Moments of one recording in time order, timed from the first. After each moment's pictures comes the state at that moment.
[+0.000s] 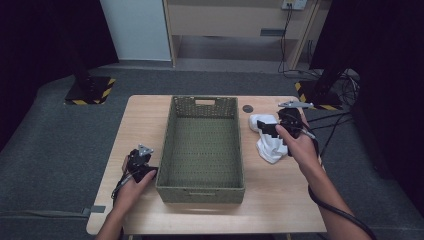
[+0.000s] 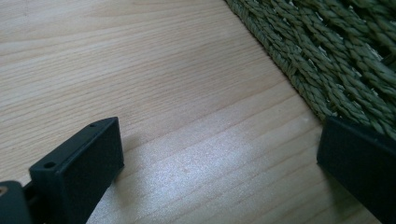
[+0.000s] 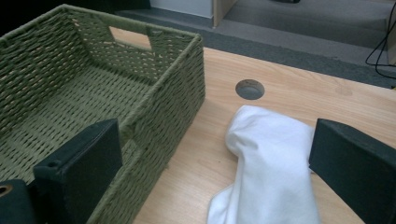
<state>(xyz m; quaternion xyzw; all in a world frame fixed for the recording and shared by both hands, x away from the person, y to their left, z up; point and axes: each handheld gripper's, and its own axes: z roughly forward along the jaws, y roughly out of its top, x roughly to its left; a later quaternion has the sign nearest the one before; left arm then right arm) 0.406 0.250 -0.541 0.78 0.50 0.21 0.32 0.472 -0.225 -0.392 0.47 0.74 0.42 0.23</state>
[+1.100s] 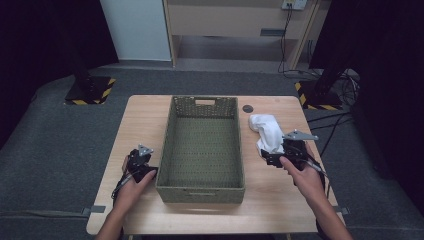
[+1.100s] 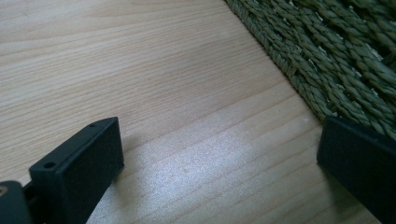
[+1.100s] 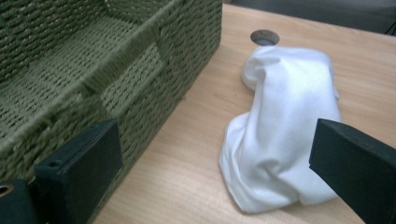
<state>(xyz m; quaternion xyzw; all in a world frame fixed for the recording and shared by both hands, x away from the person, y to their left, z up) 0.406 0.250 -0.541 0.78 0.50 0.21 0.32 0.402 -0.239 -0.440 0.47 0.76 0.41 0.22</state>
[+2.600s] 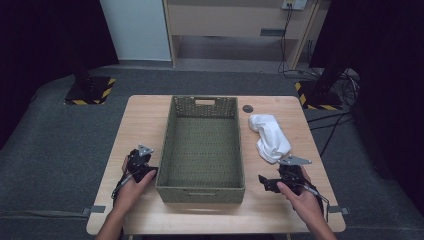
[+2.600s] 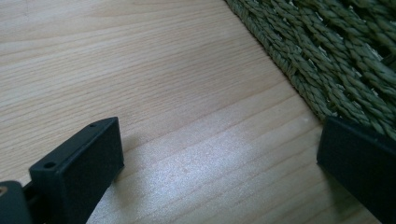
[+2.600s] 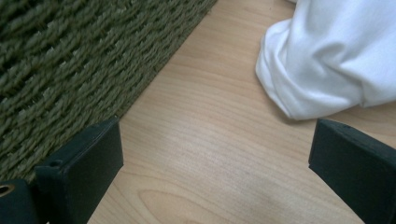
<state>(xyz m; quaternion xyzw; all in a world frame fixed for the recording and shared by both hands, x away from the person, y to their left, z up) 0.406 0.250 -0.541 0.78 0.50 0.21 0.32 0.359 -0.238 -0.498 0.47 0.78 0.37 0.17</state>
